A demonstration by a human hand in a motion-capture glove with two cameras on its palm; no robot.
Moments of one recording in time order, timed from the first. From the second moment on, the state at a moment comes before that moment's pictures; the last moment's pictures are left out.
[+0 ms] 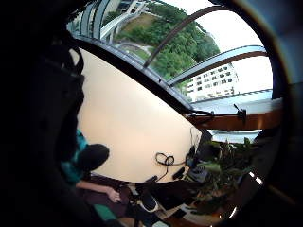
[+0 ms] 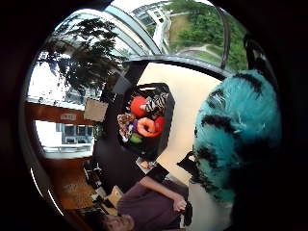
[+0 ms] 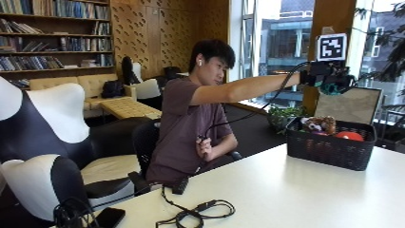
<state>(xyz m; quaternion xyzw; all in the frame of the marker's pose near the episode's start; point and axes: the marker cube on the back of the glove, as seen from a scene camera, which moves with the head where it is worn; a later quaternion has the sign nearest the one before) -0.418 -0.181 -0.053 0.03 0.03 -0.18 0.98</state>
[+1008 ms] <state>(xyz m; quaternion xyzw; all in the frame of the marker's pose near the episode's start) -0.622 -0.123 -0.013 -0.09 0.02 -0.25 0.96</state>
